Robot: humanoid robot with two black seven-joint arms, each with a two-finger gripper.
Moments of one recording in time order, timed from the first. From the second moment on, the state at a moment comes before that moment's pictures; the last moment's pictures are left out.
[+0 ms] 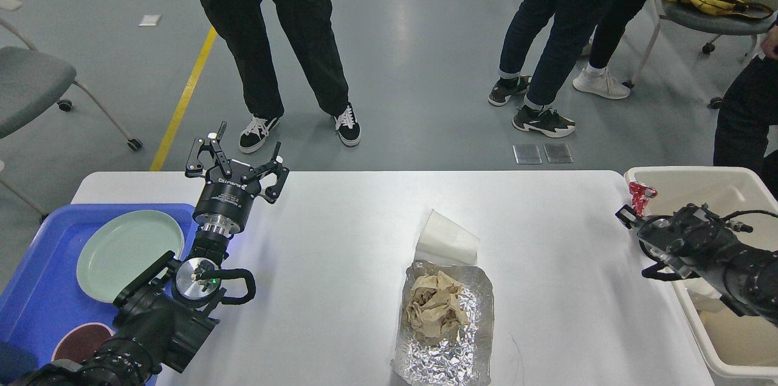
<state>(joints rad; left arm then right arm) -0.58 -0.02 -1.20 -0.43 0.04 -0.67 -0.29 0.95 -0.30 -0.76 0.38 0.04 -0.02 -0.20</state>
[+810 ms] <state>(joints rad) -0.58 -0.02 -1.20 -0.43 0.04 -0.67 -0.29 2.22 -0.73 -1.03 1.72 -0.30 0.58 -0.14</state>
